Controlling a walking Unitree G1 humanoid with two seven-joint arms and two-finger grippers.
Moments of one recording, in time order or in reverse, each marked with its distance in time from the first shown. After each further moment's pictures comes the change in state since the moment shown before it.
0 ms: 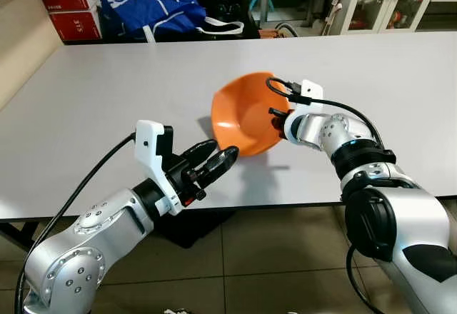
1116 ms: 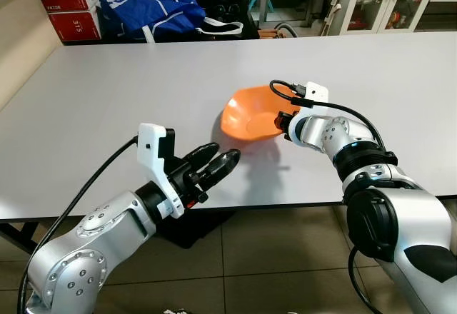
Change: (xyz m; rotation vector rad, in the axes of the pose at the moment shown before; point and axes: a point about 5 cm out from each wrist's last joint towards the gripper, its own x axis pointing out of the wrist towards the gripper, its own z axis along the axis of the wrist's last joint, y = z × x) left arm 0.001 -0.002 -0.004 -0.025 0.008 -0.002; right arm 0.001 -0.008 -0.001 -0.010 -0.020 -0.051
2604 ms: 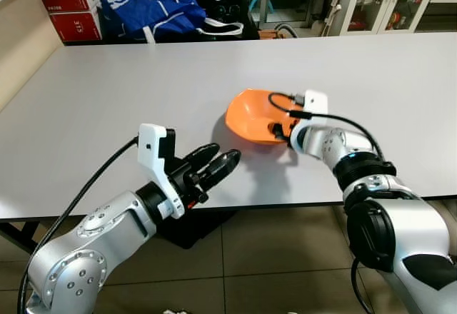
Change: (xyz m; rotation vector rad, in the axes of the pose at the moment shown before) left arm 0.000 0.000 0.000 -0.006 0.002 0.004; right arm 0.003 -0.011 -0.007 -0.128 -0.051 -0.017
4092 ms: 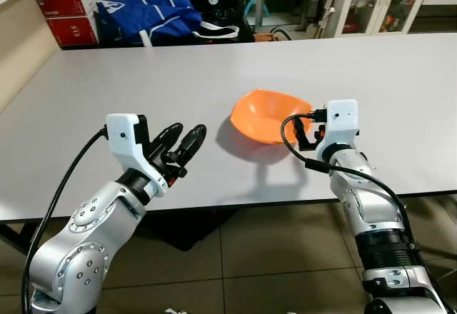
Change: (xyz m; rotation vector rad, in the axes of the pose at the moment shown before) left arm -0.003 0.030 0.015 0.094 -0.166 0.269; right arm -0.050 -0.024 -0.024 -0.285 -0.435 -0.037
